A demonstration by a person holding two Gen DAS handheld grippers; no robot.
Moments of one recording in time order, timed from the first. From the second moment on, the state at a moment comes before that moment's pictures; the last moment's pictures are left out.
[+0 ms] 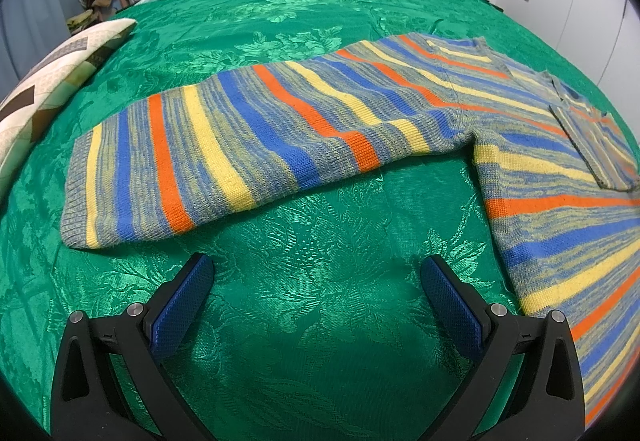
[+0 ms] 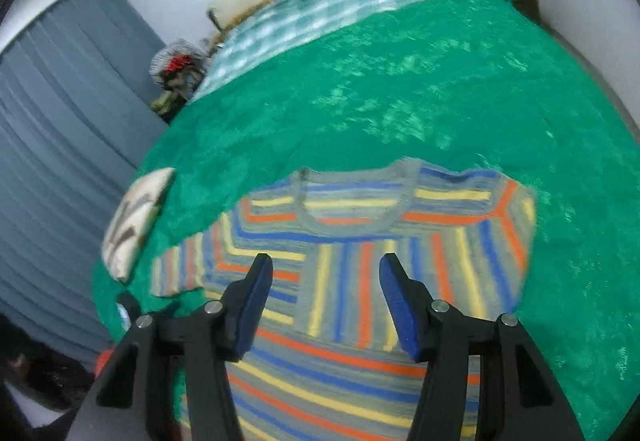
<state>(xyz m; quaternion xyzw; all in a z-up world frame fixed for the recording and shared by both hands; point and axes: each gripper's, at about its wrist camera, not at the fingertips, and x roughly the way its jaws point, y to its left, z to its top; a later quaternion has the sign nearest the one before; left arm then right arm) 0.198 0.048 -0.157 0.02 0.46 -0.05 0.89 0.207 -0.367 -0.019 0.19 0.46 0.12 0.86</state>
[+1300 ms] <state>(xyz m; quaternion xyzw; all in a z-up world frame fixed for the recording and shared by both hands) 0.154 0.059 -0.148 0.01 0.51 -0.07 0.85 0.007 -0.327 -0.145 0.11 0.51 0.00 0.85</state>
